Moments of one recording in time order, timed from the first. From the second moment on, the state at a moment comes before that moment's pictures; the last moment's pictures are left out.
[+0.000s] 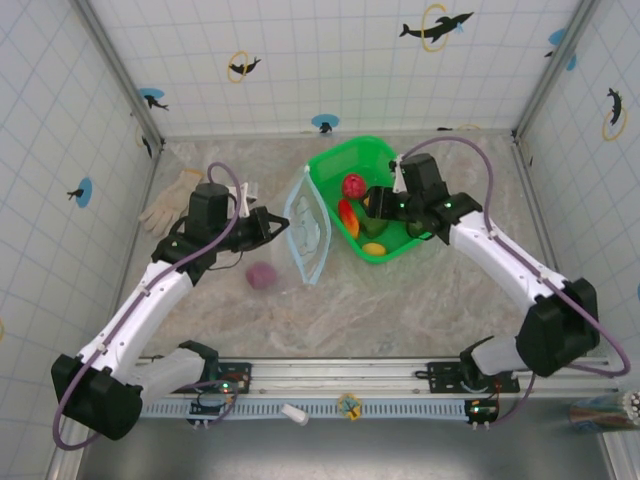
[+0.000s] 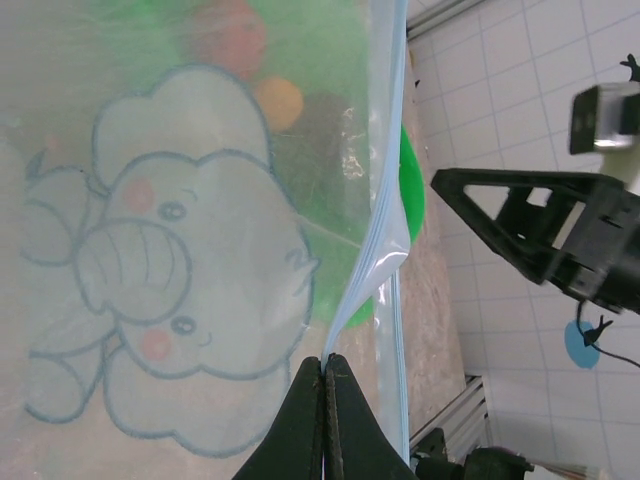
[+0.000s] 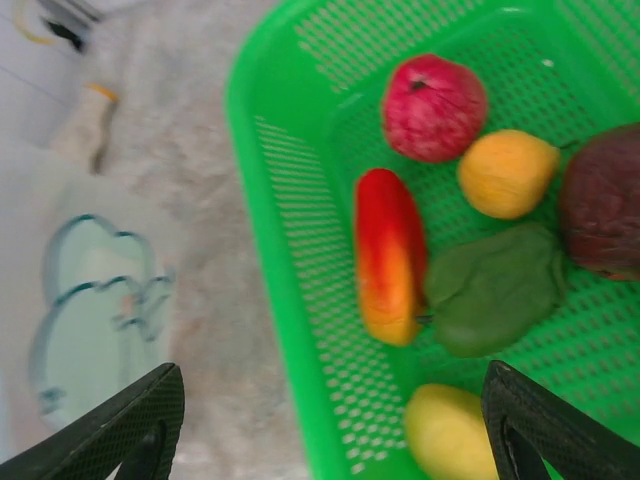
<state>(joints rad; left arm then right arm) -0.40 1.06 0.93 -0.47 0.53 -0.73 0.52 1.45 1.19 -0.51 -0.14 0.47</state>
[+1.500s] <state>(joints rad) -0.40 1.01 0.87 -0.47 0.48 -0.68 0.47 2.32 1.92 -0.57 -0.06 0.31</state>
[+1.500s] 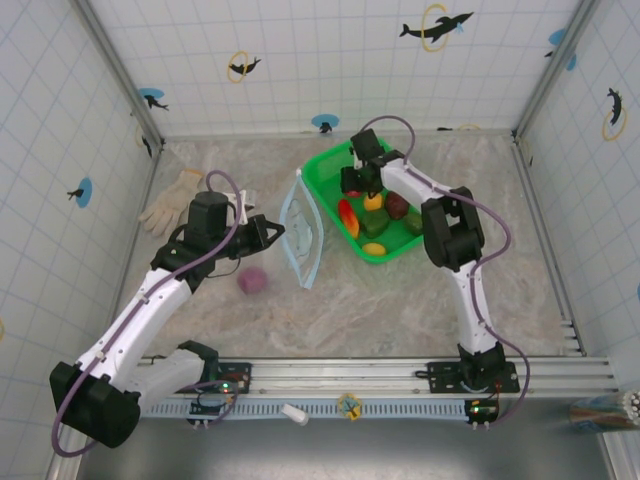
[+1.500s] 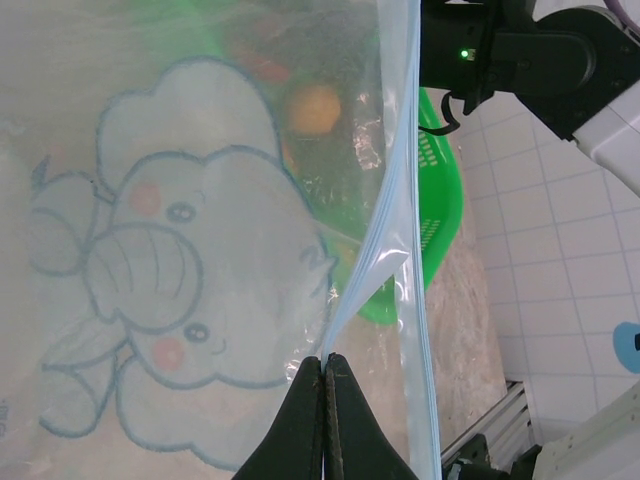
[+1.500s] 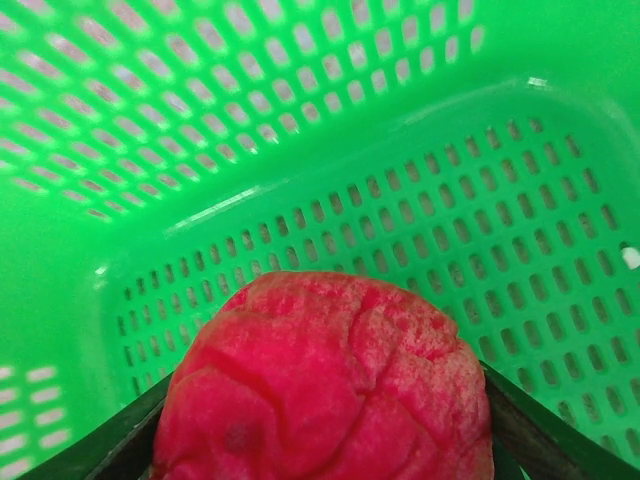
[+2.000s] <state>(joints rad) -0.40 1.04 0.87 -0.46 0.51 -0.66 0.53 1.57 1.32 -0.31 -0.17 0.38</state>
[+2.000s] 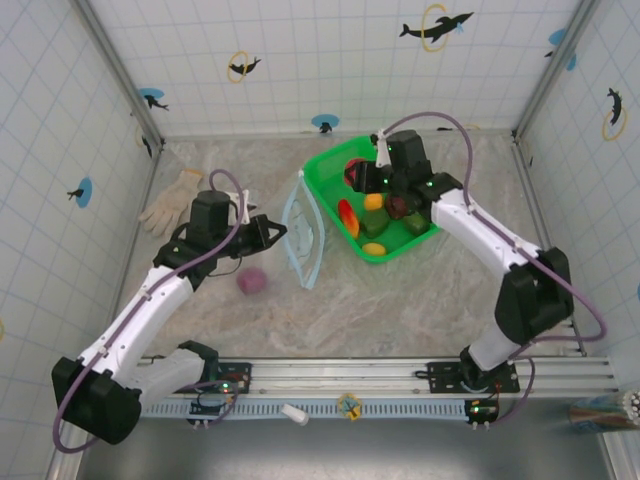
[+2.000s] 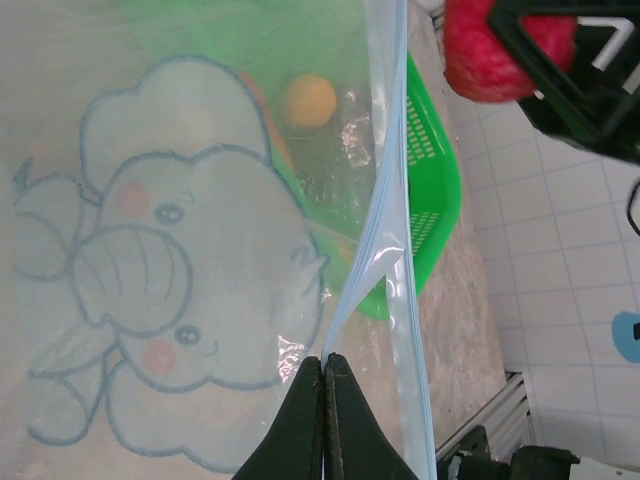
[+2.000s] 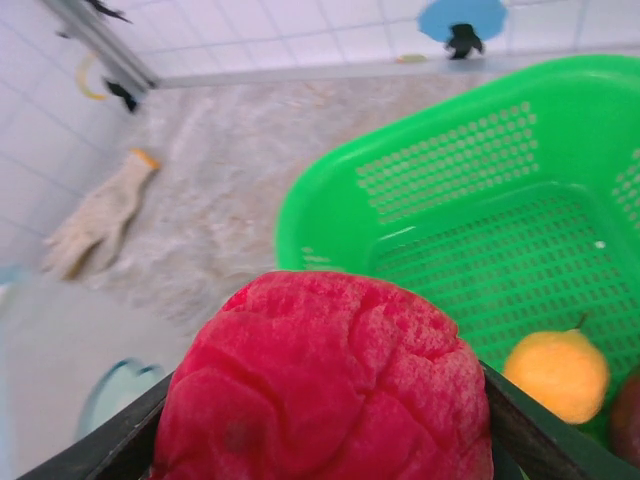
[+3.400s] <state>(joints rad) -0.45 1.05 0.92 -0.39 0.71 -0.68 0.97 1.51 1.06 -0.19 0.00 0.58</state>
